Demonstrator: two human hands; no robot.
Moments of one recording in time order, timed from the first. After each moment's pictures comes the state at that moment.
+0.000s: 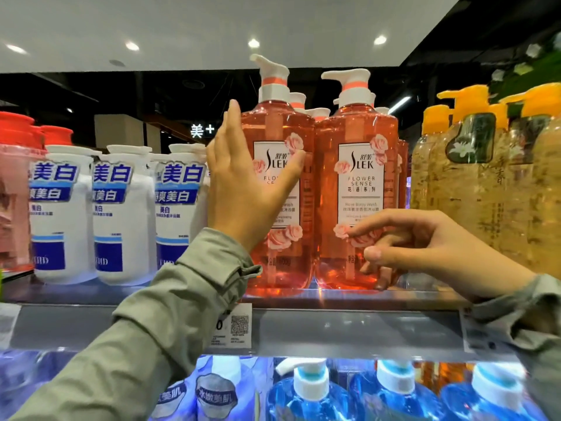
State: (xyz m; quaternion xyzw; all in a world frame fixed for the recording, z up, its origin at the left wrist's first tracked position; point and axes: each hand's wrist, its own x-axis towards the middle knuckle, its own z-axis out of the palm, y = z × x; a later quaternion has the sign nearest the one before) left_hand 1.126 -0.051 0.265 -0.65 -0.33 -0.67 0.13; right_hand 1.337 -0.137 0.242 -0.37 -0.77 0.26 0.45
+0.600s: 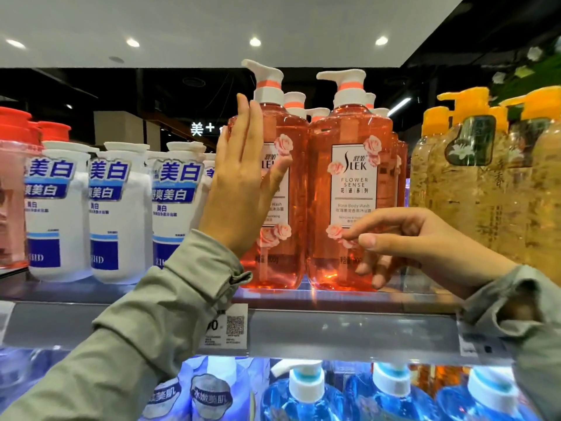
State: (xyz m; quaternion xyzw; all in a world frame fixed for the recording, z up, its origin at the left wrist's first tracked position) left_hand 1.121 -0.051 0.264 -0.71 -0.29 -0.59 0.24; right_hand 1.337 -0.125 0.247 -0.36 -0.75 0.34 0.44
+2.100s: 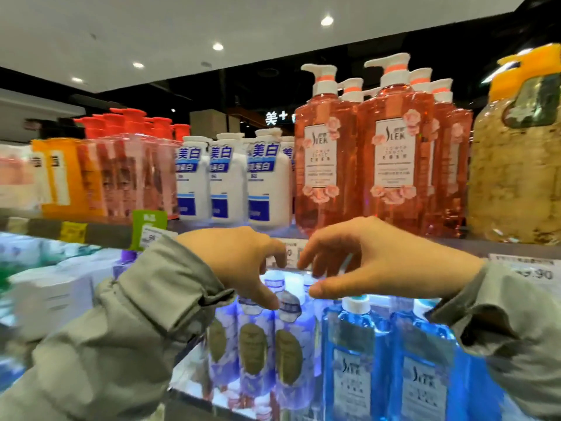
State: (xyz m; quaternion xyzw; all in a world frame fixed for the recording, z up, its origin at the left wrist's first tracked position) left_hand 1.059 -0.209 0.229 -0.78 -0.62 0.05 0.06; right_hand 1.253 -0.180 0.215 -0.29 -0.91 0.16 0.23
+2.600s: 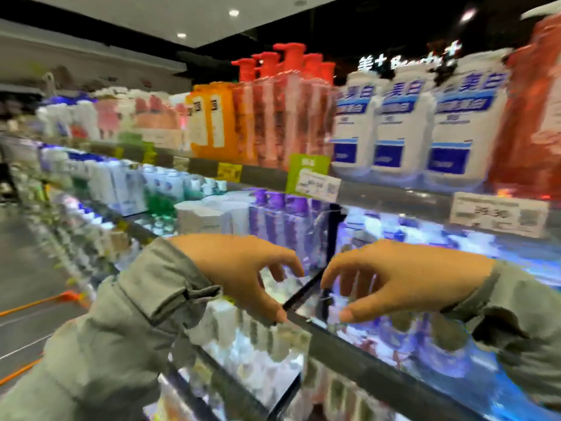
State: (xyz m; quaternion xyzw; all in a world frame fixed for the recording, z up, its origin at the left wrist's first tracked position) left_hand 0.859 -0.283 0.169 -0.74 -0.66 0.02 -0.15; right_hand 1.060 -0.179 0.153 -0.21 -0.97 0.15 0.01
